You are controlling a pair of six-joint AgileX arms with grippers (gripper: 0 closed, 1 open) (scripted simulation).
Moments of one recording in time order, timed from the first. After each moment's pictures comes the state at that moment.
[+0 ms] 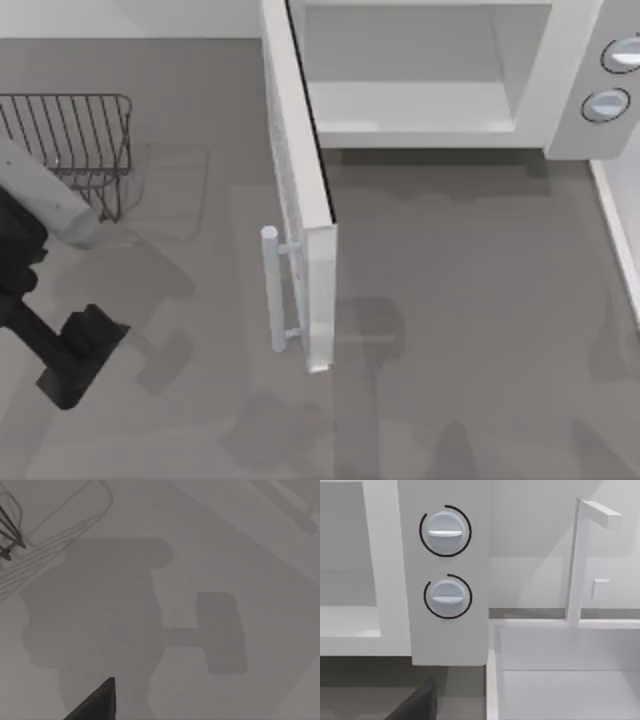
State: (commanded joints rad) left arm -0.23 0.95 0.79 -0.81 0.22 0.47; right arm 0.00 0.00 0.00 0.00 0.00 0.00
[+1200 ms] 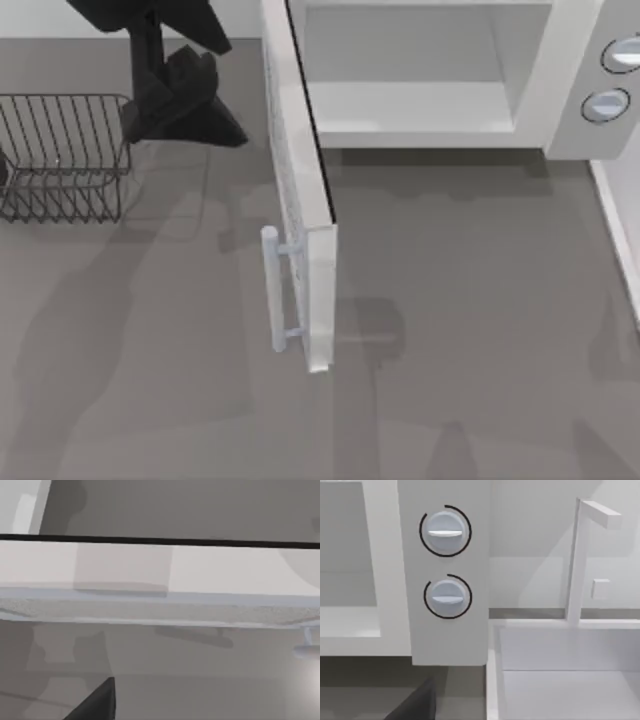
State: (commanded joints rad) left arm -0.39 1.82 2.04 -1.49 0.45 0.96; right arm 0.00 0.00 0.00 0.00 0.00 0.00
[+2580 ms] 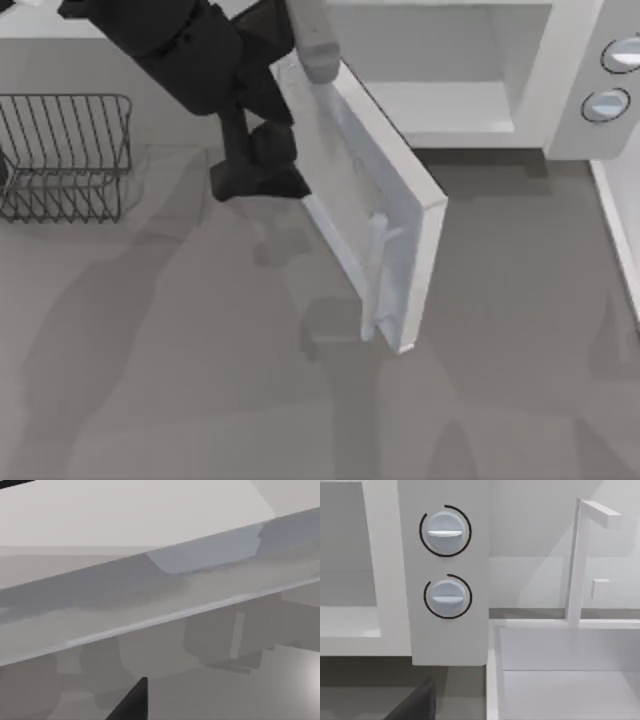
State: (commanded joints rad) left arm -0.48 1.81 1.73 -1.16 0.42 0.86; right arm 0.00 0.00 0.00 0.00 0.00 0.00
